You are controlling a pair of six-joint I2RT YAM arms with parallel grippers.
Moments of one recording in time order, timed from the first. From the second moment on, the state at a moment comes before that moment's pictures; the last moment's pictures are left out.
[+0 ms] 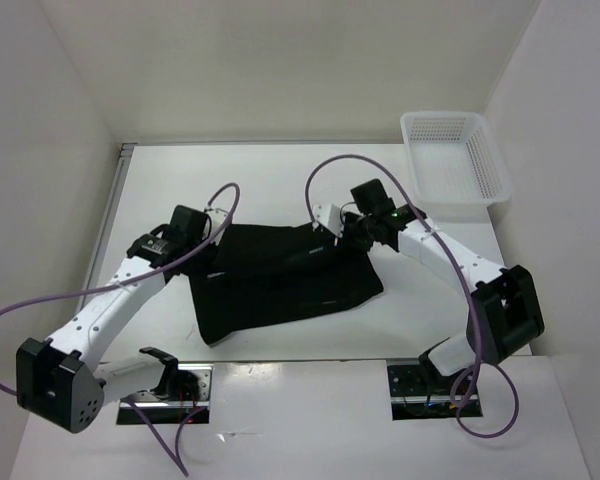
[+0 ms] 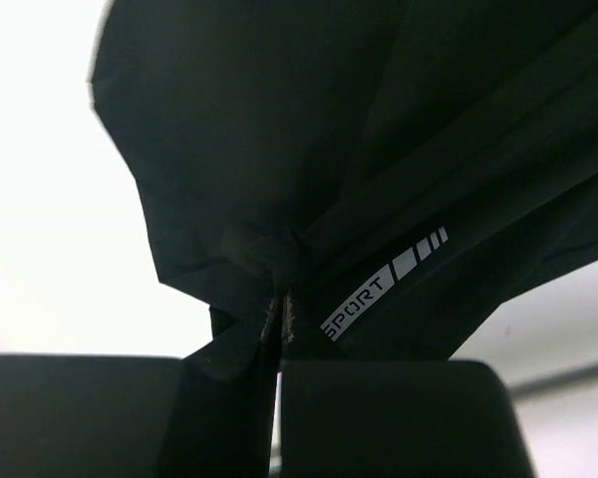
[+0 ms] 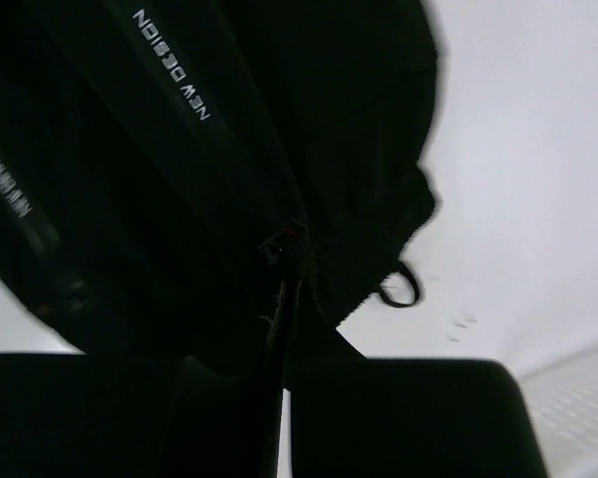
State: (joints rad) left arm -0.33 1.14 0.92 -0.78 -0.08 0.07; right arm 0.47 1.47 1.11 -0.55 -0.18 -0.87
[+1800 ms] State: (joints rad) left arm -0.34 1.26 1.02 -1.26 -0.06 0.07; right arm 0.64 1.46 1.19 -1.14 -0.34 -1.14
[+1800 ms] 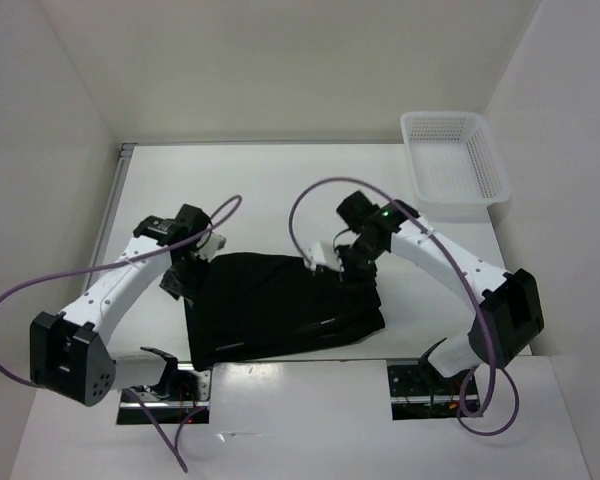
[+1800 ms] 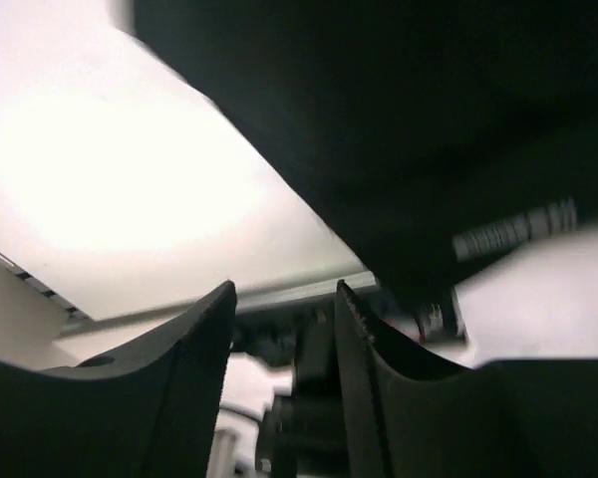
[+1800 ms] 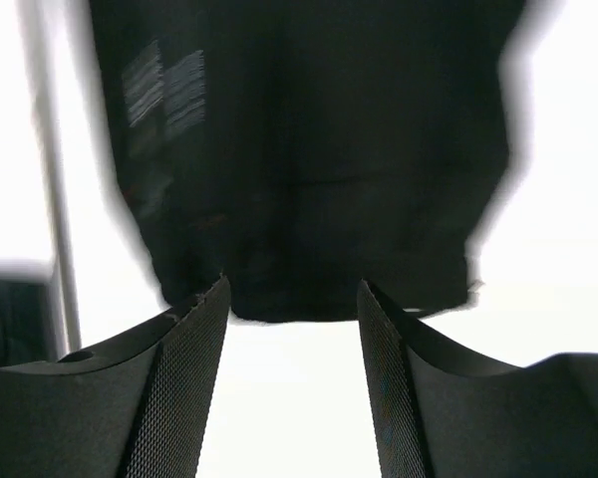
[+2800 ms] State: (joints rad) left arm -0.01 1.84 1.15 -0.89 0.15 0.07; right arm 0.36 1.73 1.01 -0.39 -0.26 -0.32
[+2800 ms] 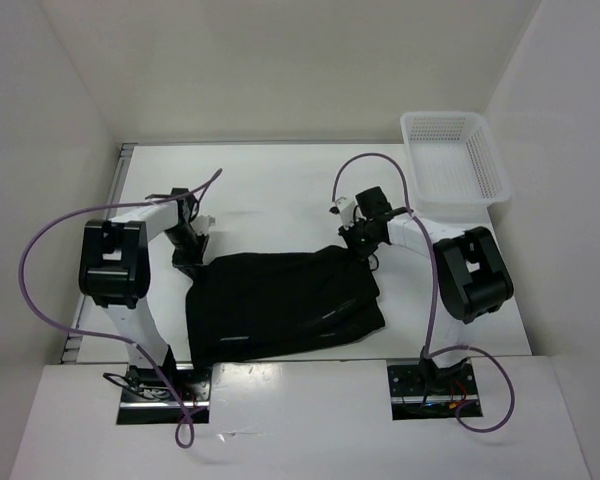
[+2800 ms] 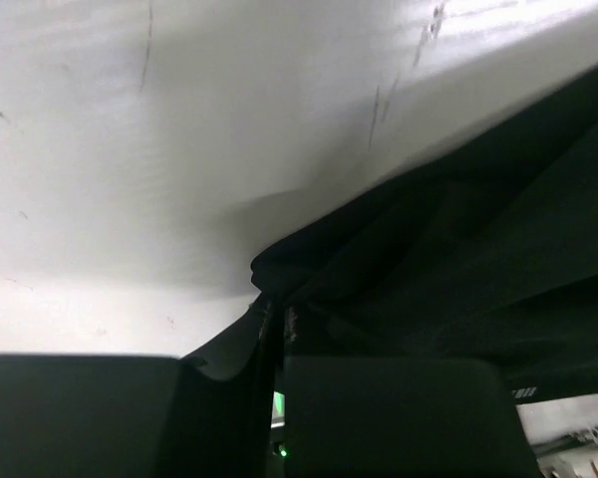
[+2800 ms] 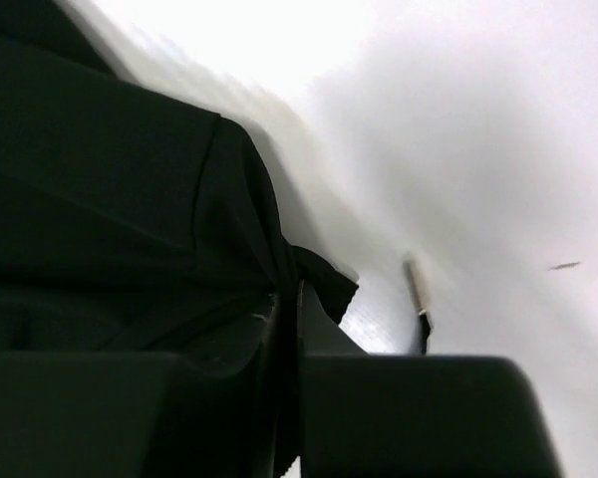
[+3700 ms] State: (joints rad) left arm 0.01 1.95 1.60 -0.67 -0.02 0.07; right arm 0.31 1.97 1.55 -0.34 -0.24 -0.12
